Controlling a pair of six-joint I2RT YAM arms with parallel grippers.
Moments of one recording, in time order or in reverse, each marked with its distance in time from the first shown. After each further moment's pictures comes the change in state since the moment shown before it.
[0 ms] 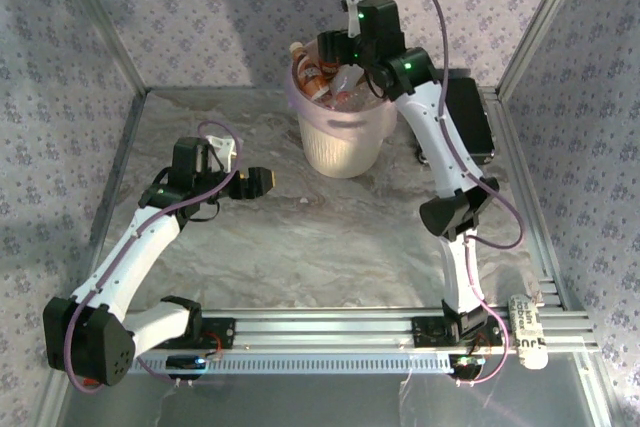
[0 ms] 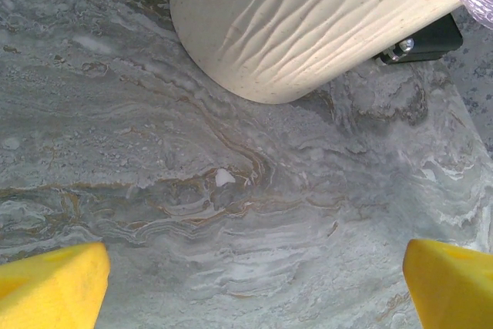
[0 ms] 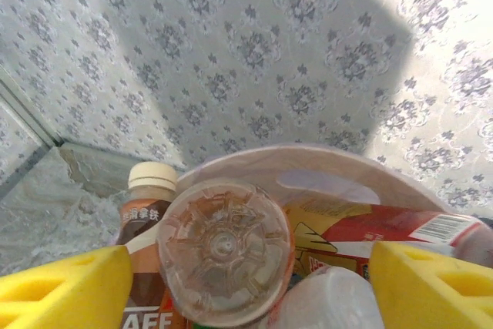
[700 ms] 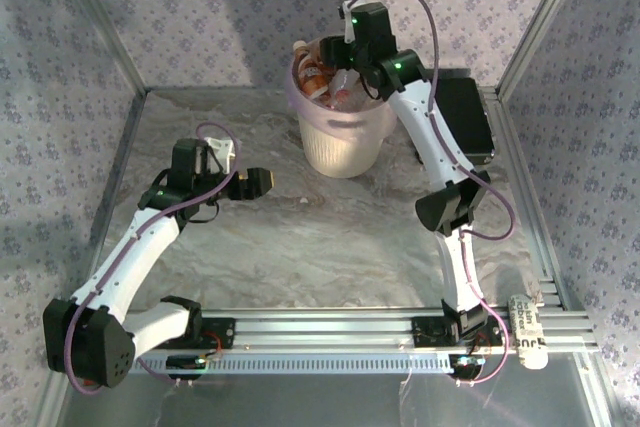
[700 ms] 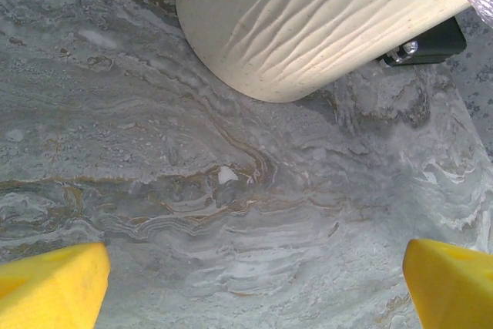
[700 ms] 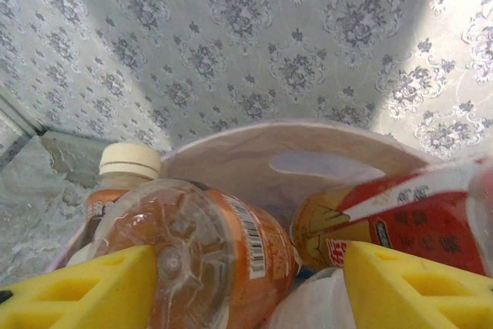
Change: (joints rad) left arm 0.006 -0.010 -0.014 0.003 -0.003 -0.018; right arm -0.016 0.074 -0.010 0.020 -0.007 0.024
